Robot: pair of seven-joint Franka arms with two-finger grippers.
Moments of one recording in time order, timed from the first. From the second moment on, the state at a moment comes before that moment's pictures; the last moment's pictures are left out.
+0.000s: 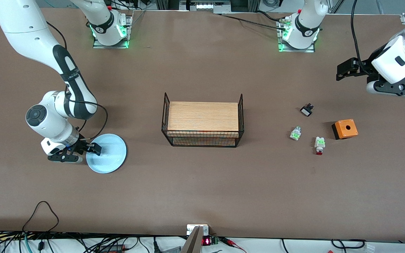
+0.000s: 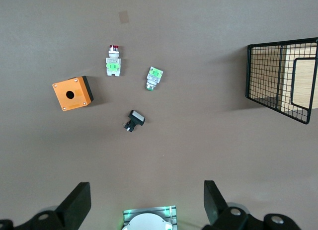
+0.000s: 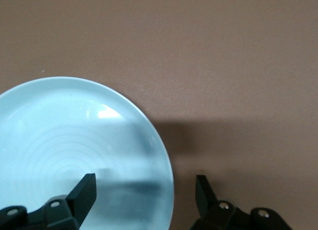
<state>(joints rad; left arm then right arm) -0.07 0.07 -0.04 -1.48 -0.05 1.37 -0.03 0.04 0.62 -0.03 -1.90 0.08 2.69 -0.04</state>
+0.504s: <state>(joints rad) -0.07 0.07 -0.04 -1.48 -0.05 1.37 -0.03 0.03 0.65 -0.05 -1.90 0.07 2.72 -0.11</state>
